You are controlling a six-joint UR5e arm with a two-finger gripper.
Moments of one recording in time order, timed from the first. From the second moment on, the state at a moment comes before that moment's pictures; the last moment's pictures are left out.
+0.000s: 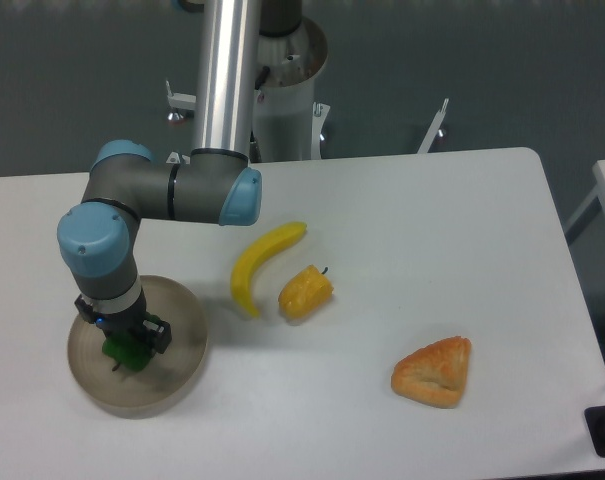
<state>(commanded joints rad) 1.75 -2.20 -1.29 -1.10 1.51 0.32</state>
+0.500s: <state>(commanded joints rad) 1.86 -2.09 -1.29 -1.15 1.54 0.49</state>
